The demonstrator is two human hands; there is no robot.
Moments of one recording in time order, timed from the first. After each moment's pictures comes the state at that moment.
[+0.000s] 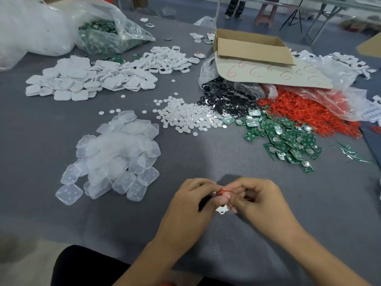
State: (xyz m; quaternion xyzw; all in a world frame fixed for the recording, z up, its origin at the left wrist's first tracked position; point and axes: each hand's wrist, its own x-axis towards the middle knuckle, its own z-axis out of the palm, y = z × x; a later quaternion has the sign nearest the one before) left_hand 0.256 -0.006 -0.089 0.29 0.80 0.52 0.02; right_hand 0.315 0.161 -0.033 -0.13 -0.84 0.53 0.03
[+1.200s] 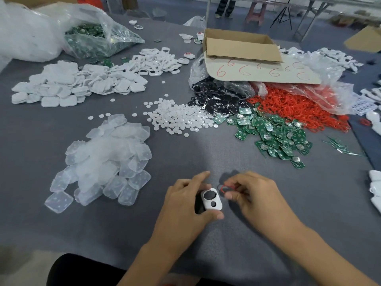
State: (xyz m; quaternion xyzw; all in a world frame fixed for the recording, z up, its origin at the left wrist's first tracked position) left_hand 0.256 -0.006 -0.088 0.27 0.86 0.42 0.10; right_hand 0.318 0.182 -0.040 -0.06 -0.95 0.29 0.10
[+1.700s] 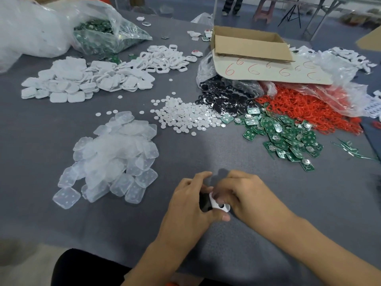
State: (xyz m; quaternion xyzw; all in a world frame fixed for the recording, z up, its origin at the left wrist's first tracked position) left_hand 0.254 -0.004 -0.093 0.23 0.85 0.47 0.10; right_hand 0.294 0.169 -0.041 0.04 -0.97 0.26 -0.01
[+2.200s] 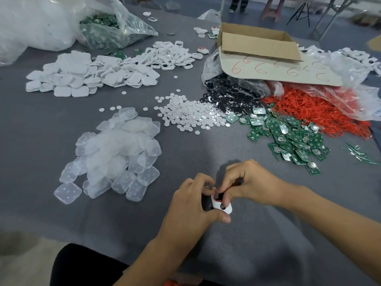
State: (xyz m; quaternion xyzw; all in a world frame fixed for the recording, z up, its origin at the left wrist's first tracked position) left_hand 0.255 -0.005 -0.086 0.19 0.83 0.51 0.15; right_hand 0.251 0.201 -0.036 0.14 -0.88 0.44 -0.14
